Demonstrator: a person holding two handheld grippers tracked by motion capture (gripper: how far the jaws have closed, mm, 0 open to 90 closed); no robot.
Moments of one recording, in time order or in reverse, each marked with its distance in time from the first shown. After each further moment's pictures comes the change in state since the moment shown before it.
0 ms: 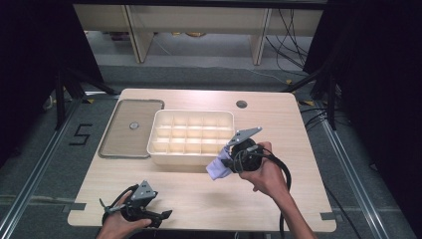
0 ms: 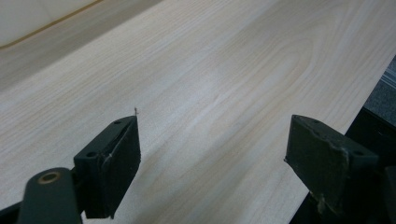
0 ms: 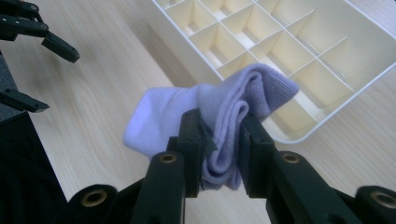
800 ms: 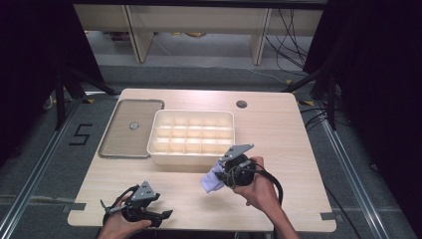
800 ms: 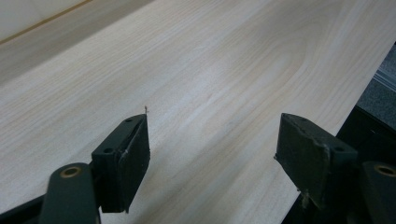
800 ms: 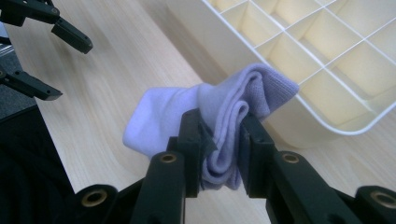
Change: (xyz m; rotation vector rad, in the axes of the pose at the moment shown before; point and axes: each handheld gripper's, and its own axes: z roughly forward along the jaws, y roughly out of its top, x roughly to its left) left arm 0.000 0.000 0.000 0.011 -0.016 0.013; right arm 0.024 -0.023 0.026 -0.002 0.014 0.006
